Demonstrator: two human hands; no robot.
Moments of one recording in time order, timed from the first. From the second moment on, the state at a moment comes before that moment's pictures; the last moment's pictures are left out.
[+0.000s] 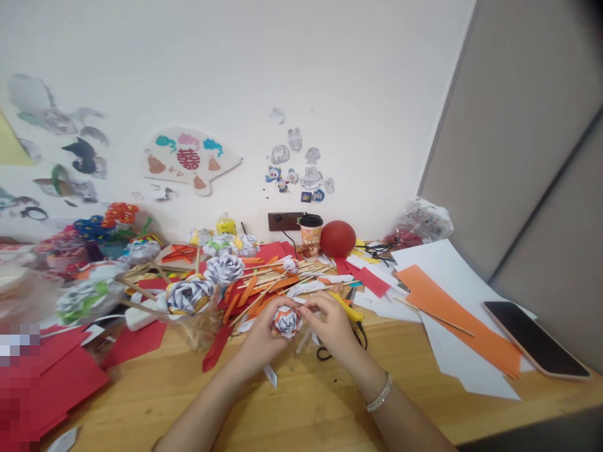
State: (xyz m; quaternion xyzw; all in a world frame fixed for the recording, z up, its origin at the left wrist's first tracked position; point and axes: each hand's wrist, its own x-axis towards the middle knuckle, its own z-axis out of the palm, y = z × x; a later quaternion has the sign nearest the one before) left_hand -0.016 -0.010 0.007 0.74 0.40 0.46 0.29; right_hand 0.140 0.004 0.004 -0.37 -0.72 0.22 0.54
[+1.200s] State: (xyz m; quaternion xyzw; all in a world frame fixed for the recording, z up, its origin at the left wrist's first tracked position) left_hand -0.015 -0.004 0.001 0.75 0.42 0.44 0.26; right_hand 0.136 0.007 -0.003 -0.42 -0.72 0.17 0.52
